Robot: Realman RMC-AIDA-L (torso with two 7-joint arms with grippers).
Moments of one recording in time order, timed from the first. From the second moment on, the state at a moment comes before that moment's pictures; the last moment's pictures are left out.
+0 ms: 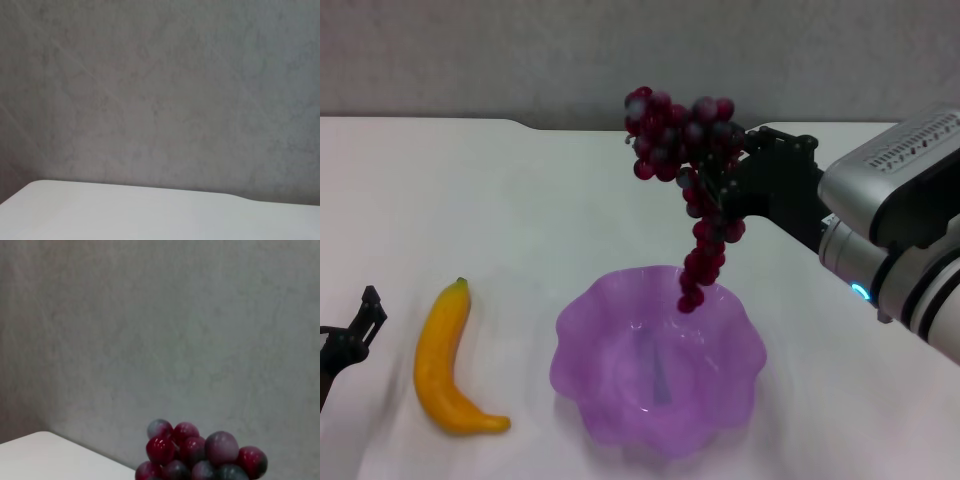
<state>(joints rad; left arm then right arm) -0.22 -2.05 -0.79 -0.35 2.13 1.03 -0.07 0.18 2.00 1.08 1.48 -2.34 0.03 -0.55</state>
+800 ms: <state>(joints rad) -0.22 -2.05 -0.79 -0.35 2.13 1.03 -0.07 0.17 2.01 0.91 1.27 -2.33 -0.06 -0.54</state>
